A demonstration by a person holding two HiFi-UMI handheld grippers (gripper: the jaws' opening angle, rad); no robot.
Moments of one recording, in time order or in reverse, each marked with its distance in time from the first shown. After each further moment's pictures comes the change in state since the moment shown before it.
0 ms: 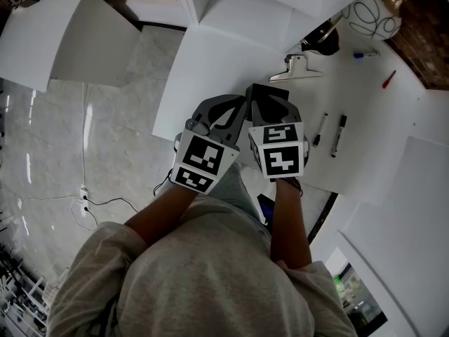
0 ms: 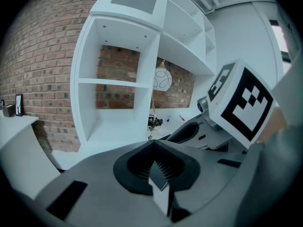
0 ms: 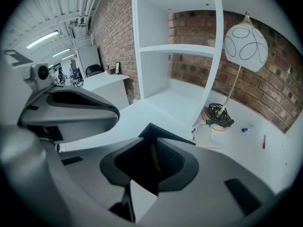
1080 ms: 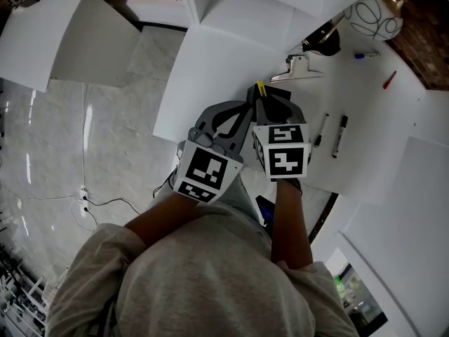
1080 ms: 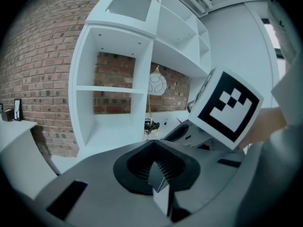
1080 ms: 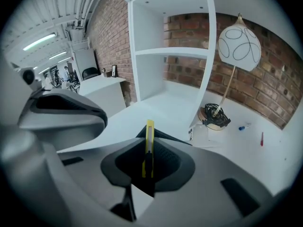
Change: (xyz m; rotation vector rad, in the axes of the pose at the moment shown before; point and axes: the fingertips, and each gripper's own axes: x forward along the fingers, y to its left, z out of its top) left arm -0.012 -0.014 0.008 0.035 -0.051 -0.011; right arm -0.003 -0.005 0.003 0.031 -0.025 -0.027
